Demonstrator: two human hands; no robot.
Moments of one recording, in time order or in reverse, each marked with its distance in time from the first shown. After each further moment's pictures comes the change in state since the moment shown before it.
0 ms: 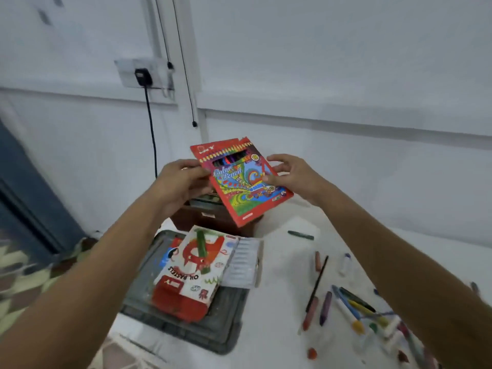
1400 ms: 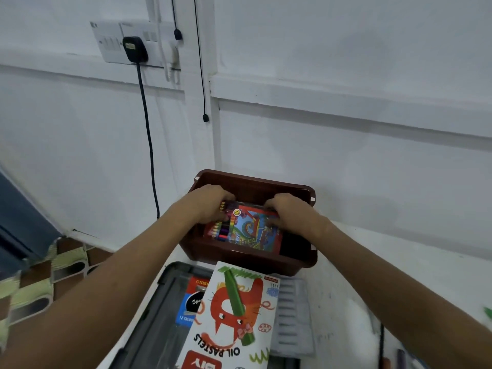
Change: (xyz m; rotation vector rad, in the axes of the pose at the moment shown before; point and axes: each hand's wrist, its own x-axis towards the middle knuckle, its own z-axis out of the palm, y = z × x) left_hand 0.176 -0.068 -0.058 1.466 -0.505 0.248; right_hand 0.142 0.075 0.089 -1.188 -0.178 -0.024
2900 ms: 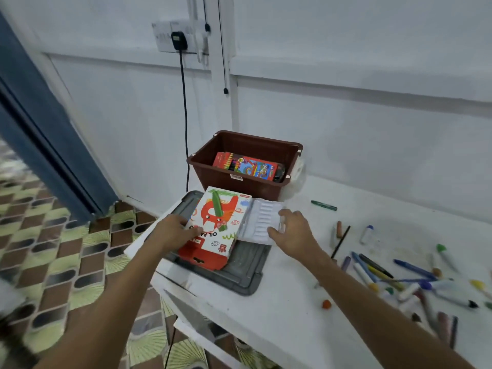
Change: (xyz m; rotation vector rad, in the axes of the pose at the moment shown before) left_hand -0.244 0.089 0.106 -0.539 0.189 -0.732; right_hand -0.217 -0.042 0.087 0.583 0.263 0.221
